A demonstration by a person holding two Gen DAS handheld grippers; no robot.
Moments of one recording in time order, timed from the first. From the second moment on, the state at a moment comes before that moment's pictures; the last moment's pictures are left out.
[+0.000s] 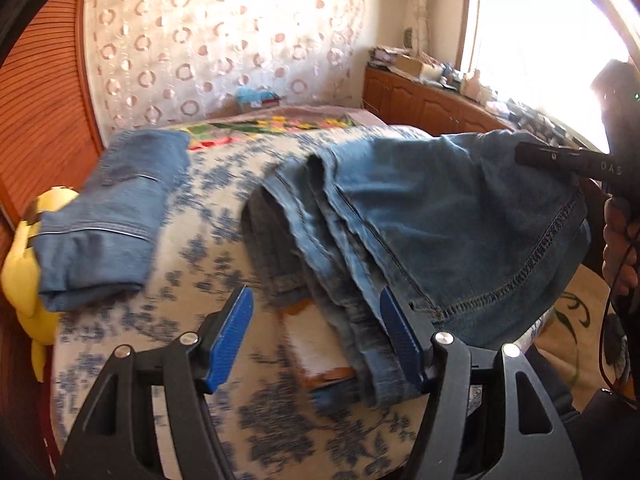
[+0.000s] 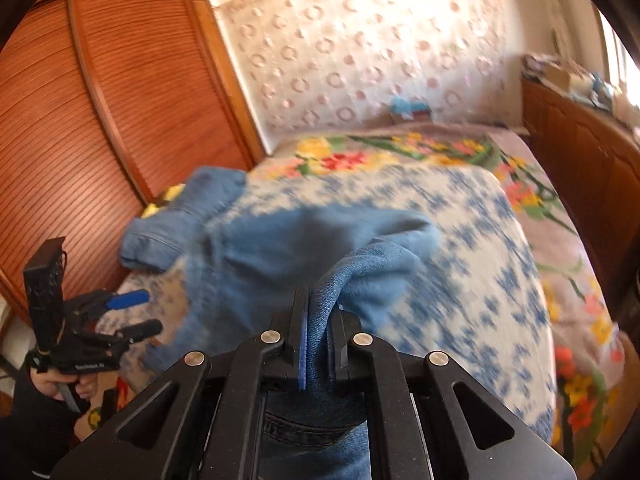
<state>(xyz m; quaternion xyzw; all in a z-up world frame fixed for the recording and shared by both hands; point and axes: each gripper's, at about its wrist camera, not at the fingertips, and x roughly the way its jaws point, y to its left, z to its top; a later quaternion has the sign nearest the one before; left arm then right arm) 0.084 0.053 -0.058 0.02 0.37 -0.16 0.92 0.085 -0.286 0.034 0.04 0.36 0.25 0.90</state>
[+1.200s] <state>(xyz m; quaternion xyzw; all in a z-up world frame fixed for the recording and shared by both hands) 0.069 0.122 -0.034 -0.02 0.33 -0.11 0.94 0.031 -0.139 0.032 -0.03 0.35 0.40 0.85</state>
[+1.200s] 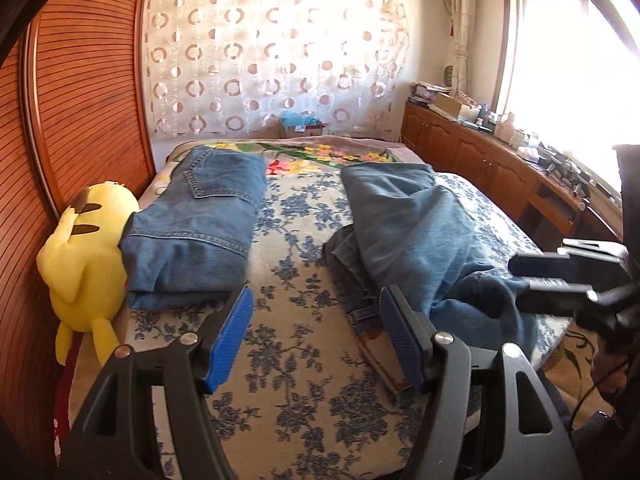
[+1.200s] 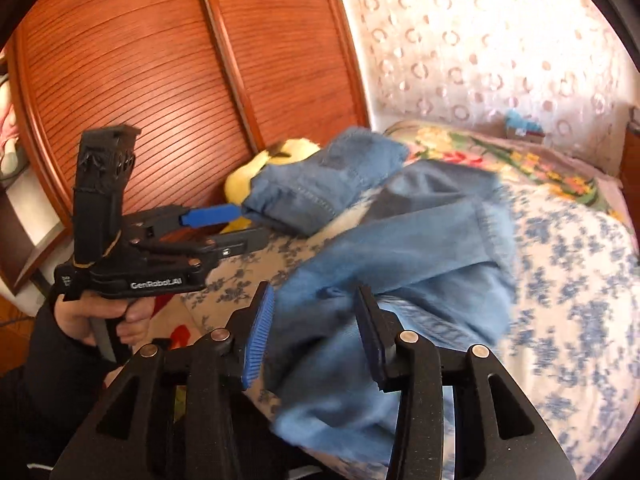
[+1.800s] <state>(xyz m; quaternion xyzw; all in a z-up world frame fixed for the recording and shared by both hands) 0.058 0.063 -0.060 0.00 0.37 -0.16 0.92 0.040 -0.187 -0.039 -0.08 0.42 0.33 0.84</state>
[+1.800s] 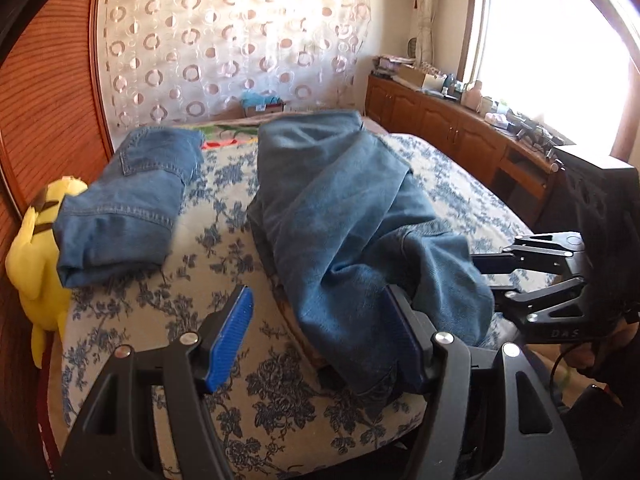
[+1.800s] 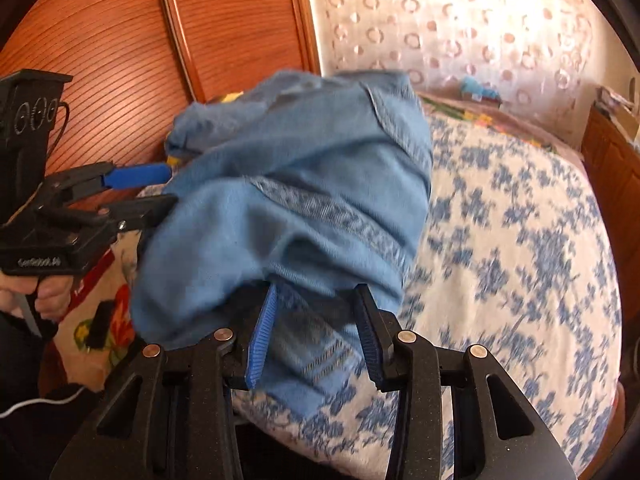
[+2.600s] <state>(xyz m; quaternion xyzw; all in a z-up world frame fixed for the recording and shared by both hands) 0.037 0.064 -0.065 0.01 0.35 -0.18 0.92 0.029 -0.201 -0.011 -0.07 0.36 0.35 0.86</state>
